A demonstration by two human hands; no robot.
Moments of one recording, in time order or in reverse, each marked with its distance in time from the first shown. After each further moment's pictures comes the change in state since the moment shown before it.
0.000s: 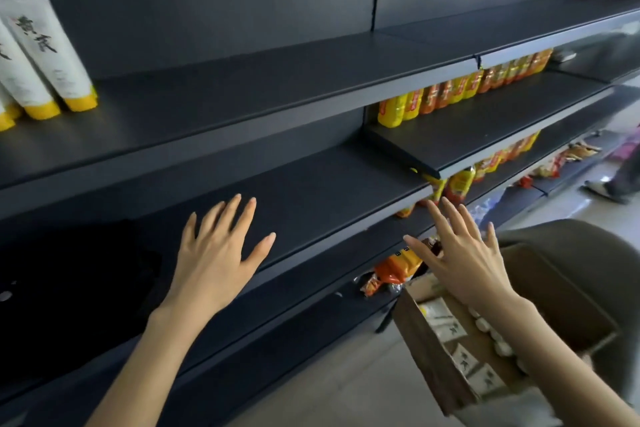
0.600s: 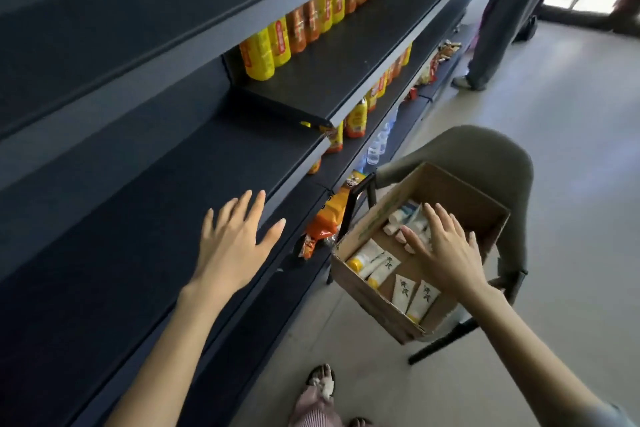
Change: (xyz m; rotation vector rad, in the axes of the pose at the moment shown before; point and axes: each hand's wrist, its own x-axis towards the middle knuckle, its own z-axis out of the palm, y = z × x) left_hand 0.134 0.152 0.103 -0.112 -0.220 0.399; right_hand -0.018 0.124 0.083 0.271 -0.097 0.604
